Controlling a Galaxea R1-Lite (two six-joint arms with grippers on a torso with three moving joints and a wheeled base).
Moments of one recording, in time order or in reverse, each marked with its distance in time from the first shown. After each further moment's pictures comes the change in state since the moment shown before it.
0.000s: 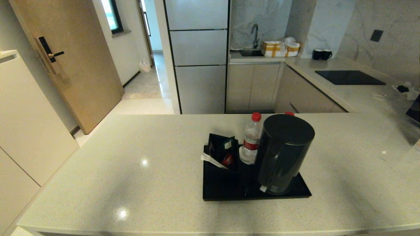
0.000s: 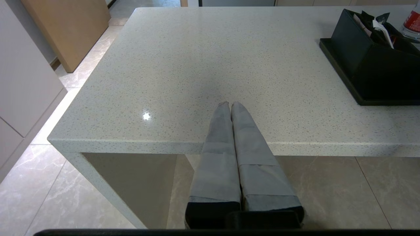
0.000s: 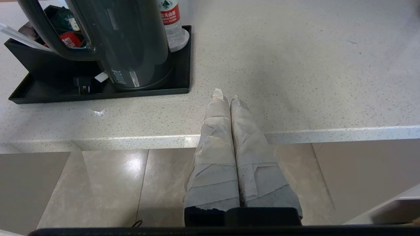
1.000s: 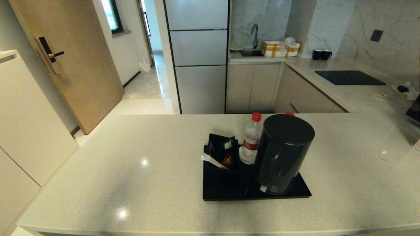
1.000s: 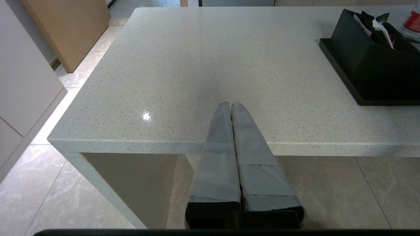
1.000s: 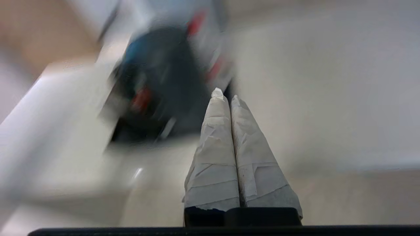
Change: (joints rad) left arm 0.000 0.000 0.000 0.000 0.000 0.000; right arm 0.006 0.361 -0.540 0.230 0.132 0.224
